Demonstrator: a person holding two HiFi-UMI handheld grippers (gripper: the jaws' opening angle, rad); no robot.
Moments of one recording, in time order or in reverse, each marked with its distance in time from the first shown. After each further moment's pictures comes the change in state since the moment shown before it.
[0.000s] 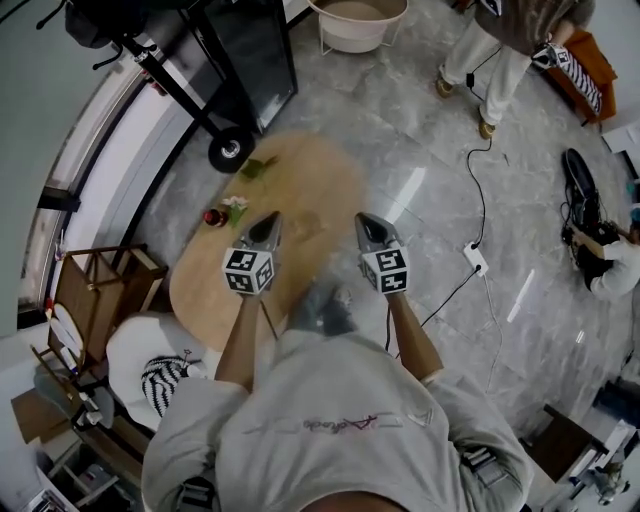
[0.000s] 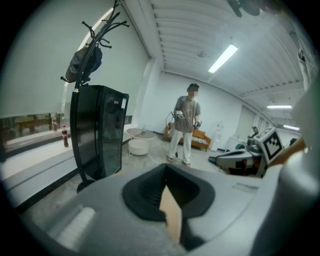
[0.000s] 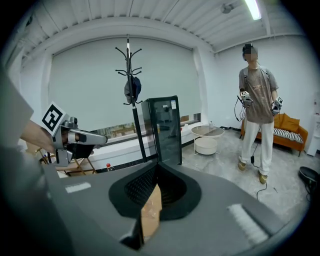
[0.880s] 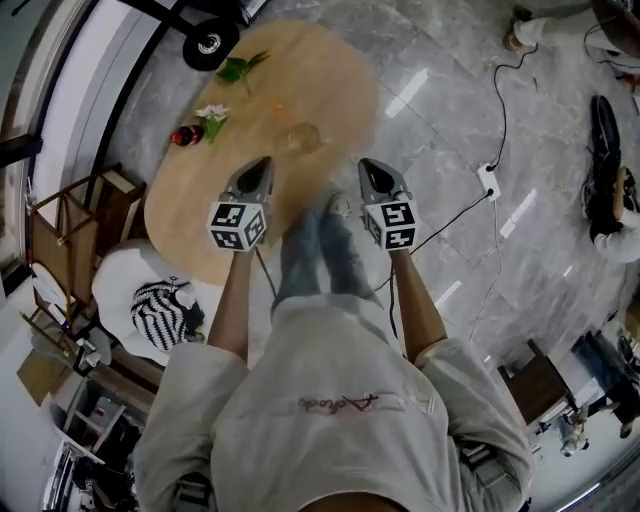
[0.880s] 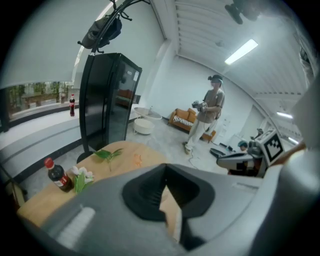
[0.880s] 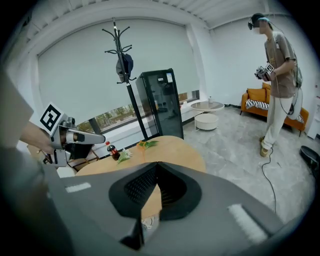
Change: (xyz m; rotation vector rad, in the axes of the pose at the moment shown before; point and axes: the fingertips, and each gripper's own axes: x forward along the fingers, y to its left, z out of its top) left arm 0.050 0.066 -0.154 -0.164 0.168 0.024; right arm 0.092 -0.003 -0.144 0.103 0.195 0.018
